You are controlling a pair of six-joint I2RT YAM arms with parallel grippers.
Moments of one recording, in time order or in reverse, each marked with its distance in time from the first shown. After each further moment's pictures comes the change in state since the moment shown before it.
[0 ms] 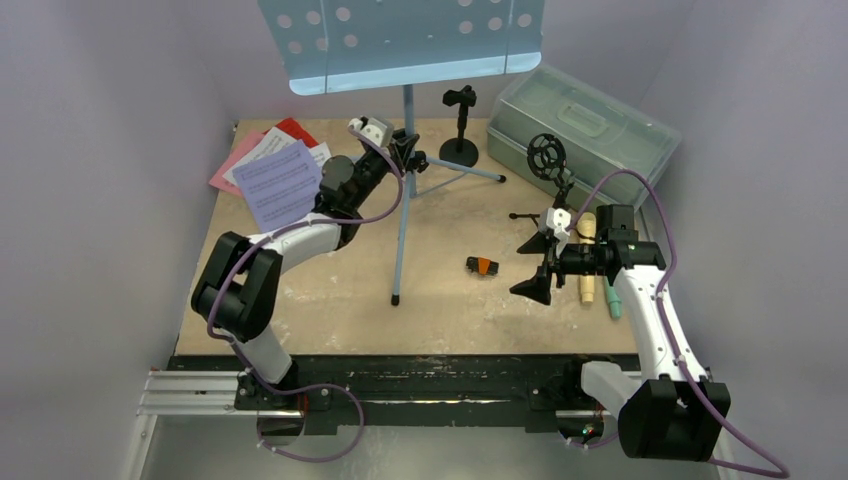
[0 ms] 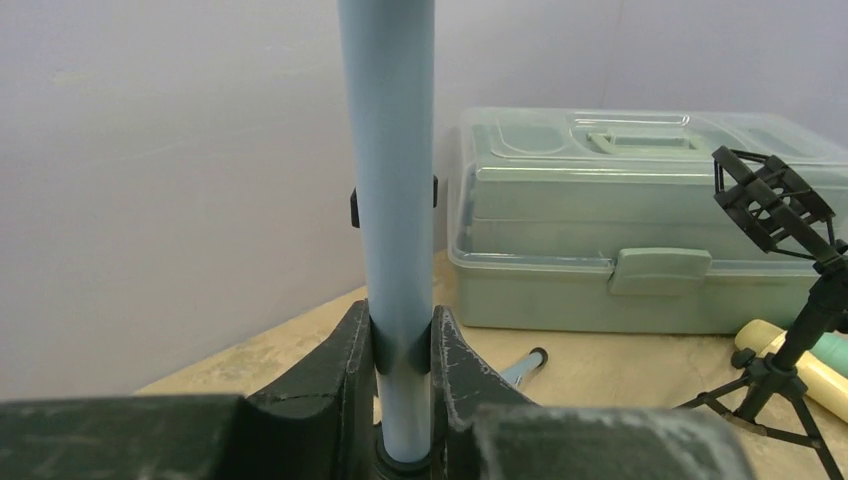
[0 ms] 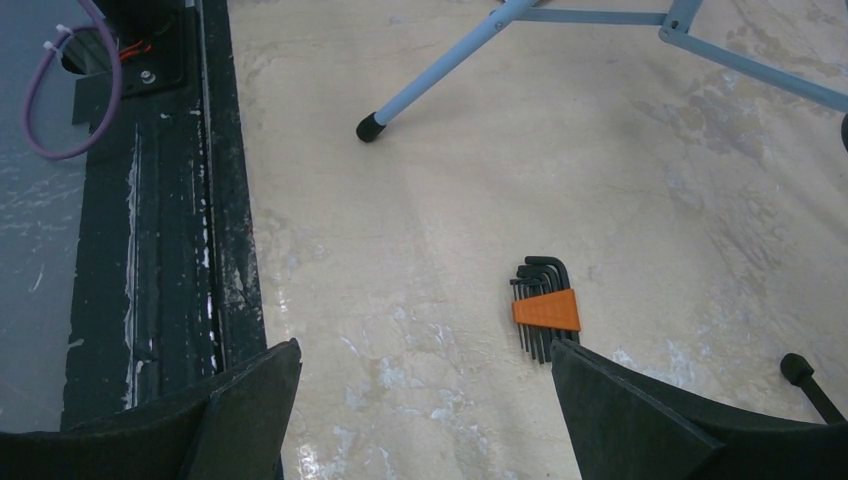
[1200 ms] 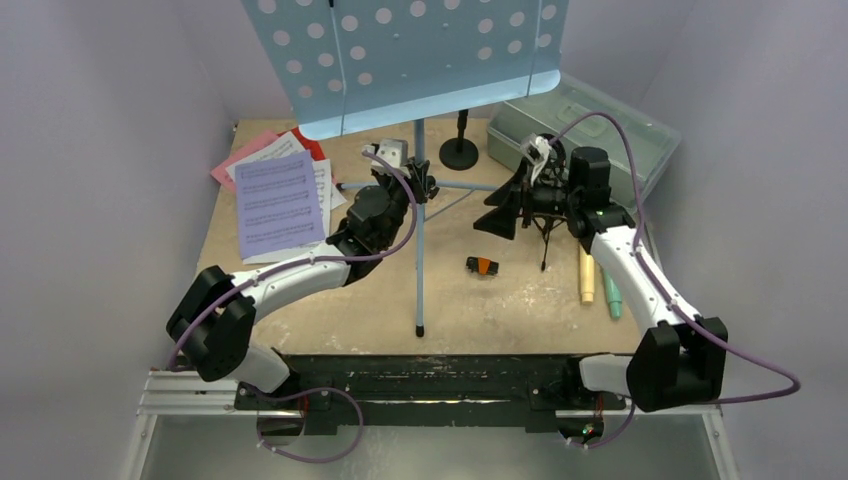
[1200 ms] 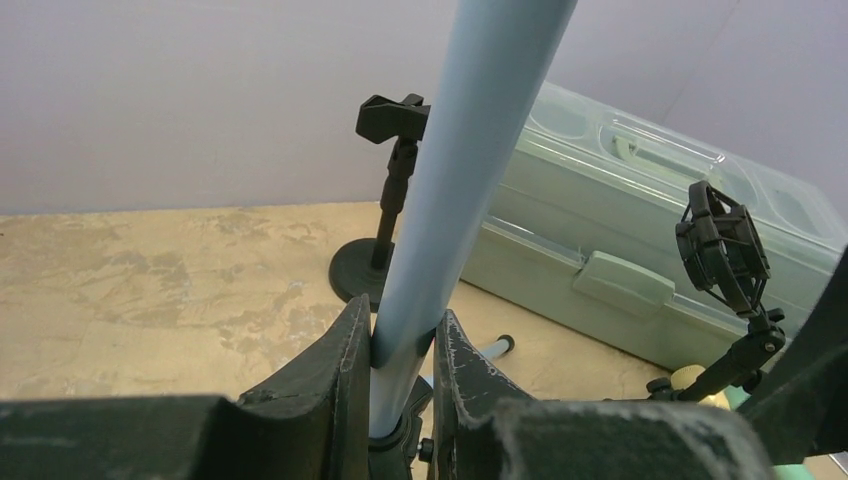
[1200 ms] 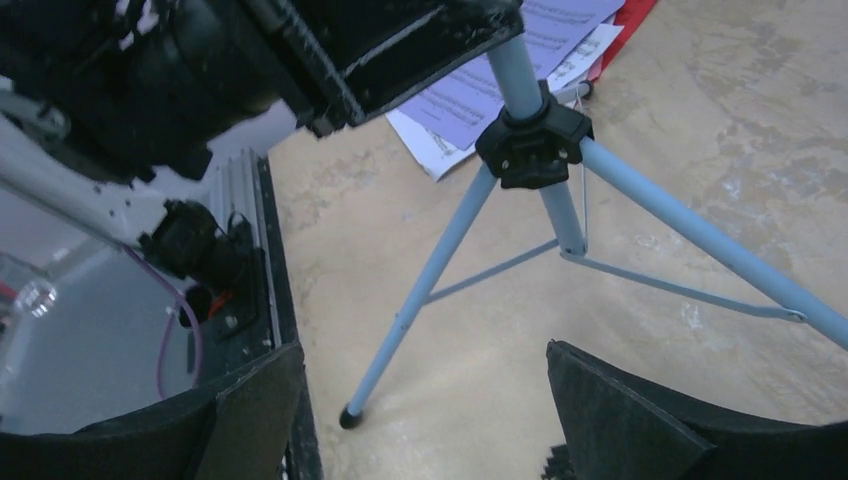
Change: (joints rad) left arm -0.313 -0.214 -0.074 -0.286 -0.625 -0.168; right arm 0.191 0.232 0.181 0.664 0.030 0.943
